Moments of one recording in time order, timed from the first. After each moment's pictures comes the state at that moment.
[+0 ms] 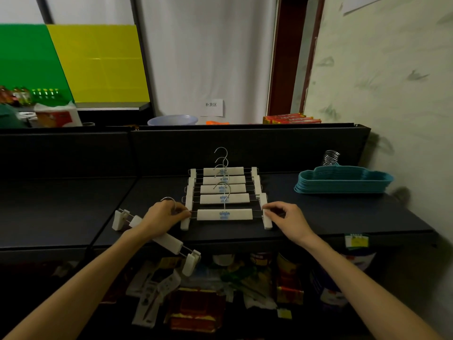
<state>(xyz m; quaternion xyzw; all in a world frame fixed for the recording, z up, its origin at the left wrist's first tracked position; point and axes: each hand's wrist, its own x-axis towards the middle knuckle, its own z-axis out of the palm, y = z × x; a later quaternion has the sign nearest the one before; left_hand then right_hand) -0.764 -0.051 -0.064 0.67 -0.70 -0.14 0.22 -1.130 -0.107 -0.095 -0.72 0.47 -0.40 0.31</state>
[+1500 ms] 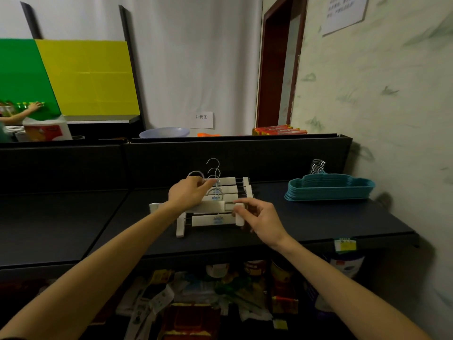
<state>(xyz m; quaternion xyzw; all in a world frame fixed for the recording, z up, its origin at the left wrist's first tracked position) -0.841 -0.099 0.000 0.66 -0.68 -0.08 0.29 -1.073 -0.059 -0.041 -0.70 0.35 -0.47 0.41</state>
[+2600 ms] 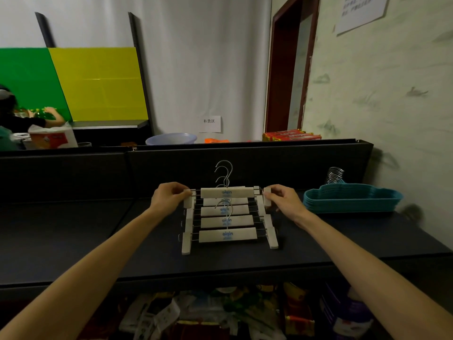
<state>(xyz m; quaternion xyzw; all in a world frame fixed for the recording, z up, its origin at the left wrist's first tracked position) -0.750 -0.146 -0.027 0.64 -0.62 -0.17 0.43 -1.104 -0.195 -0.035 -0.68 0.48 -0.42 0.36</state>
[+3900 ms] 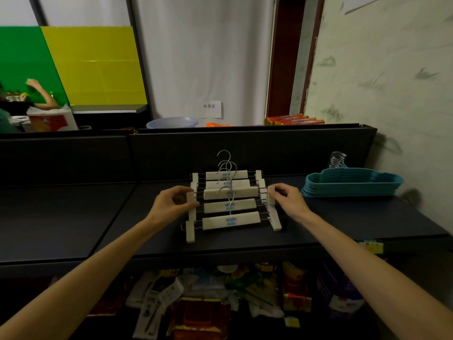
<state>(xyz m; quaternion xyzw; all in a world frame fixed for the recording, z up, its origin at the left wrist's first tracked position) -0.751 -0.090 -0.060 0.60 -0.66 -0.24 0.39 -1.108 -0.179 -0.077 -0.68 0.50 -0.42 0.34</state>
